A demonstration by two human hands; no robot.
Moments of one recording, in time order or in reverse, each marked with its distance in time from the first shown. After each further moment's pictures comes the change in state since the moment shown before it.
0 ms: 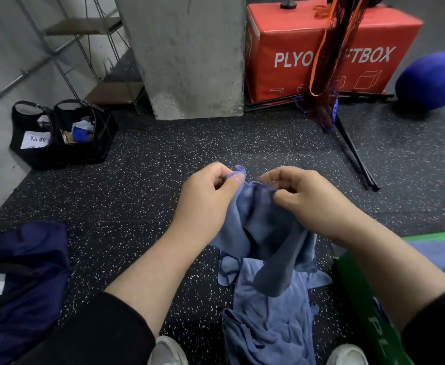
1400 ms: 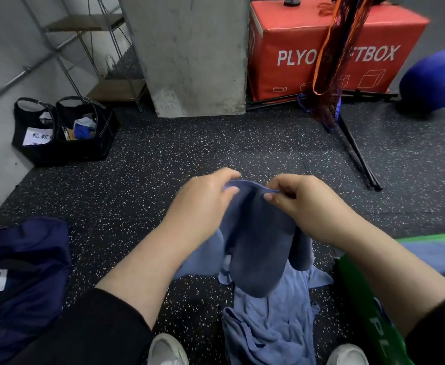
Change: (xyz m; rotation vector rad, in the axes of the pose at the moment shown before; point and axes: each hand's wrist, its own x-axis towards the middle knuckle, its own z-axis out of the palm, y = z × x) left_hand 0.002 0.004 -0.016 0.541 -0.204 0.020; right_hand 0.002 0.017 0.005 -0.194 0.003 -0.058
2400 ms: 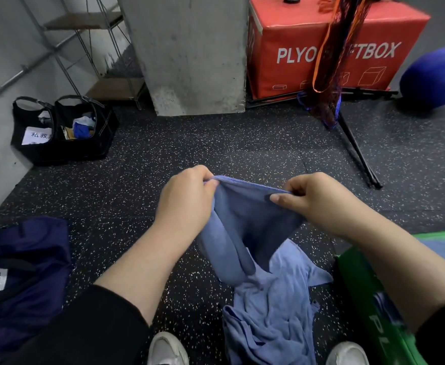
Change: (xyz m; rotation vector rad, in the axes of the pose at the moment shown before) left_hand 0.004 -0.007 -0.004 0.008 0.129 -0.193; right_hand -0.001 0.001 -0.015 -0.104 -0.043 0.156
